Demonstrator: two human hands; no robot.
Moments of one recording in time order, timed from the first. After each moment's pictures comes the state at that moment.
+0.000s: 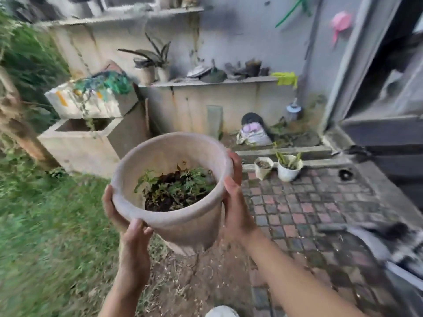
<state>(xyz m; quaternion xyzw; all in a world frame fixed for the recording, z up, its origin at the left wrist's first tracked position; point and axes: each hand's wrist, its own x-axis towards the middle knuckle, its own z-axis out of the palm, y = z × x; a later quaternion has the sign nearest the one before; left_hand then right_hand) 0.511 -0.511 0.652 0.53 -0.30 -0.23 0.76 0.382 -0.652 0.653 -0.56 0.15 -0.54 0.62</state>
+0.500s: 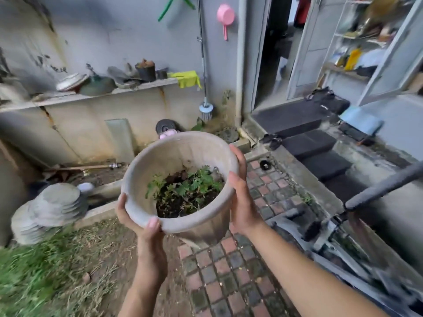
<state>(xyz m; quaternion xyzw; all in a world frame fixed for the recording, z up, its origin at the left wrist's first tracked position) 0.318 -0.909 0.636 0.42 -0.33 -0.39 0.75 0.163 -0.999 0.631 -0.53 0.29 -0.62 0.49</state>
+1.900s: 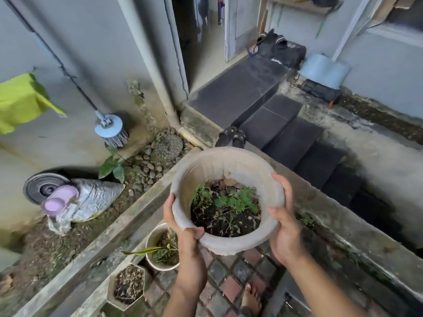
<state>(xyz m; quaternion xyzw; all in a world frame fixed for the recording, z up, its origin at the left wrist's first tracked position) 0.066 -1.731 0.412 0.44 -0.41 -0.59 0.54 -0.115 -1.694 0.390 -0.27 0.49 -0.72 0.41</state>
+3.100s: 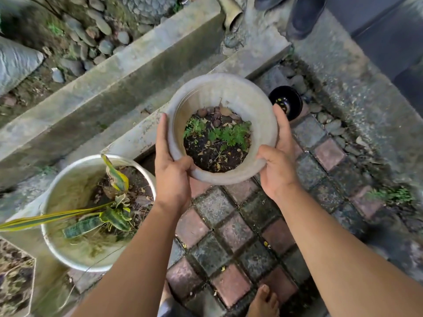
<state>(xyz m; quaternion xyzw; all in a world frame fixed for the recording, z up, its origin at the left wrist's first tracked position) 0.080 -1.905 -0.170 0.55 -0.29 -0.63 0.47 -0.114 -1.876 -0.179 -0.19 0.58 -0.61 0.52</state>
